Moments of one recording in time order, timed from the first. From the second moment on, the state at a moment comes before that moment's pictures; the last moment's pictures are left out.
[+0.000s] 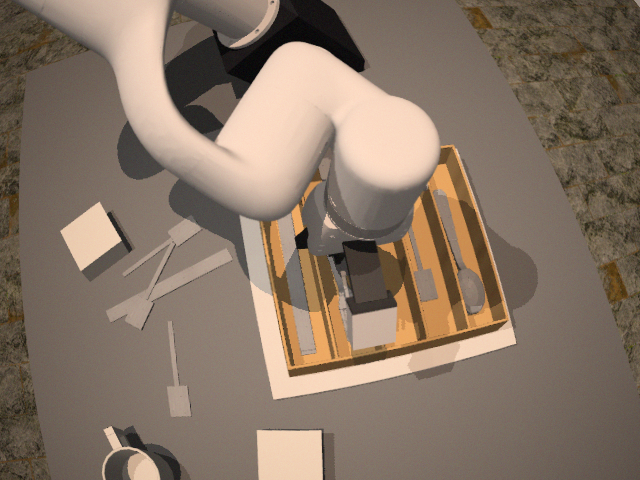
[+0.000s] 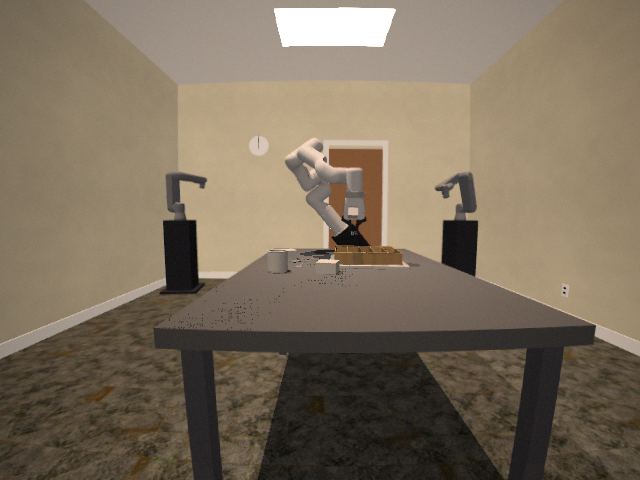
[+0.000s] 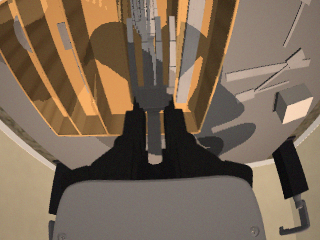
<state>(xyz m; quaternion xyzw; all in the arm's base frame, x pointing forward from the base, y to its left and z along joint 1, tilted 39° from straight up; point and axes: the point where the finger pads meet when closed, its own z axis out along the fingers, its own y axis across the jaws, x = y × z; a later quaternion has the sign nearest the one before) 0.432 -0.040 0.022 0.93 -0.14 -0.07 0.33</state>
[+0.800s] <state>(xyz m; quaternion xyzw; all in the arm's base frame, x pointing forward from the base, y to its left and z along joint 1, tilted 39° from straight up) 0.430 -0.061 -0.004 0.93 -0.14 -0.07 0.33</state>
